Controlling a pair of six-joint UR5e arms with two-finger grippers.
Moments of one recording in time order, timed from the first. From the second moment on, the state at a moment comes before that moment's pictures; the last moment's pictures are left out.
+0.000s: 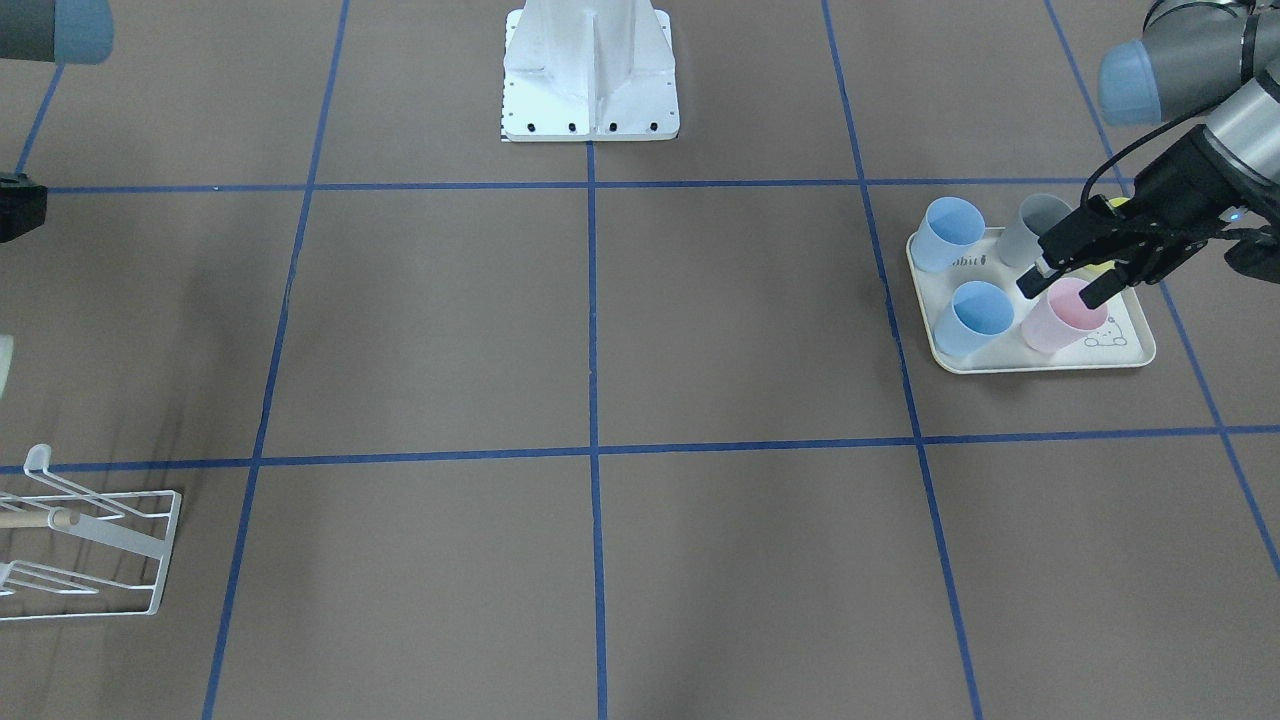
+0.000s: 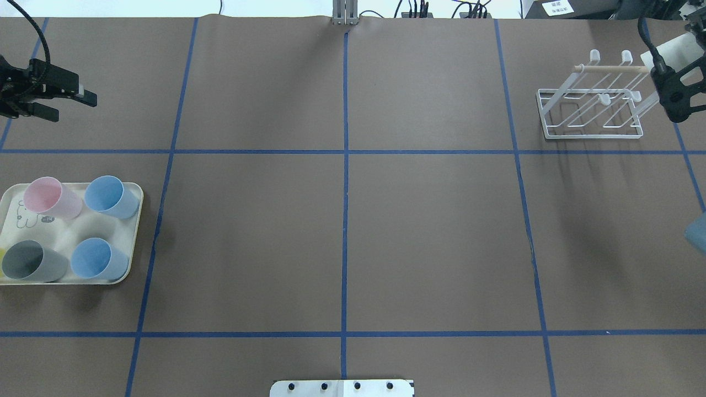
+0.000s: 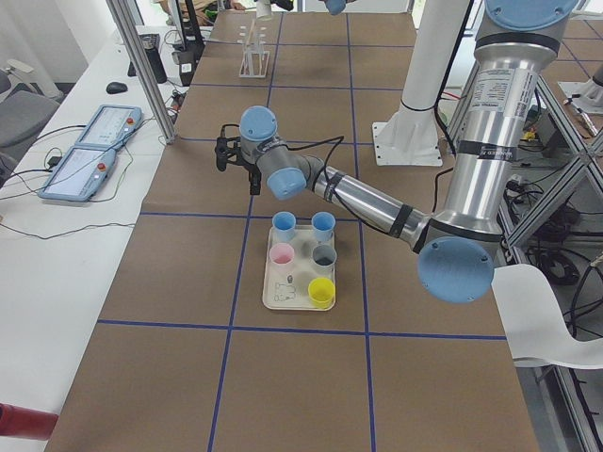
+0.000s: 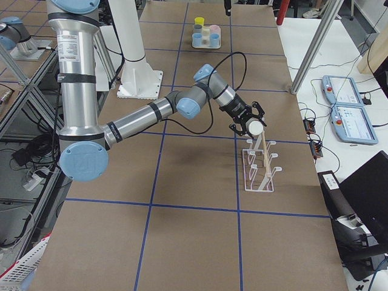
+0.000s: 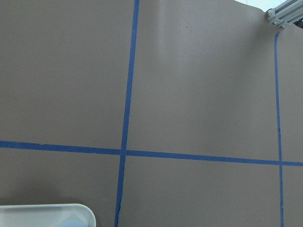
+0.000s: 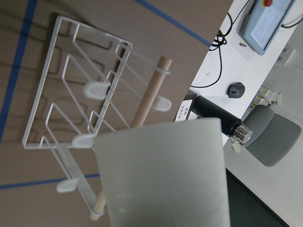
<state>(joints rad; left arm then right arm) -1.18 -1.74 -1.82 -2.12 -2.43 -1.06 1.04 -1.55 1.98 -1.19 1.29 -1.33</state>
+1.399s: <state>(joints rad) -1.17 -1.74 -1.81 -2.12 -2.43 -1.06 0.84 -1.54 1.80 -1.17 0.88 -1.49</state>
